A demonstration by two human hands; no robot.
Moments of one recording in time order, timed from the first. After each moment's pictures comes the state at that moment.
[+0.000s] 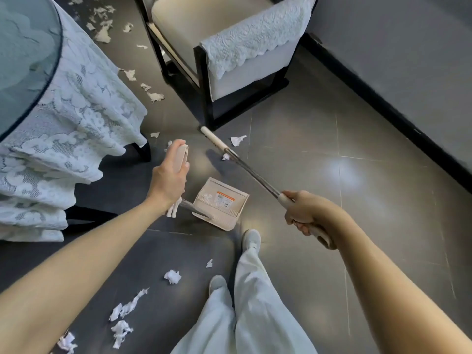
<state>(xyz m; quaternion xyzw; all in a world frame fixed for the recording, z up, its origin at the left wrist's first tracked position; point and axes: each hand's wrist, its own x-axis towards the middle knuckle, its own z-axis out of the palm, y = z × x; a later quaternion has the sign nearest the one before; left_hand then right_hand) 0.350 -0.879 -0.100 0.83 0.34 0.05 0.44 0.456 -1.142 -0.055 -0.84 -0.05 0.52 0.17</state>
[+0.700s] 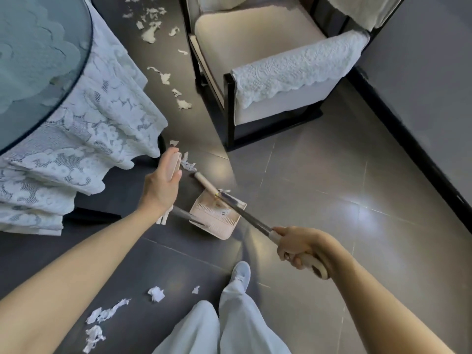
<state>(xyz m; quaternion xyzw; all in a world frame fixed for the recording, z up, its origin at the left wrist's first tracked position) 0.448 -0.823 -0.121 0.80 0.44 0.09 0.39 0.601 -1.076 -0.104 -0.74 -0.14 0.66 0.04</state>
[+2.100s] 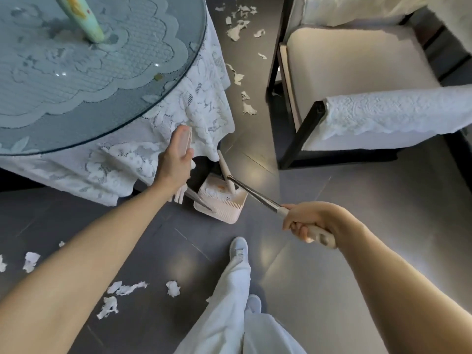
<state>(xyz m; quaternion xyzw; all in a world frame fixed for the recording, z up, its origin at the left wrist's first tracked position) 0.415 -0.649 -0.113 0.70 0.57 0.18 0.40 0.636 -0.831 -0.112 -0.68 -0.08 0.72 0.07</state>
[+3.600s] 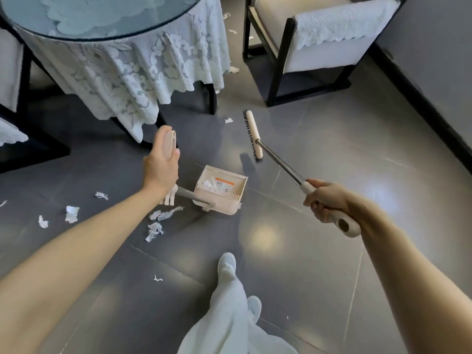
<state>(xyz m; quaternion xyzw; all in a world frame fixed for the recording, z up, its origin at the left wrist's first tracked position) -0.032 -0.997 -0.067 0.75 0.49 0.24 0.38 0.198 -1.247 -0.038 -0.75 0.00 0.58 0.34</state>
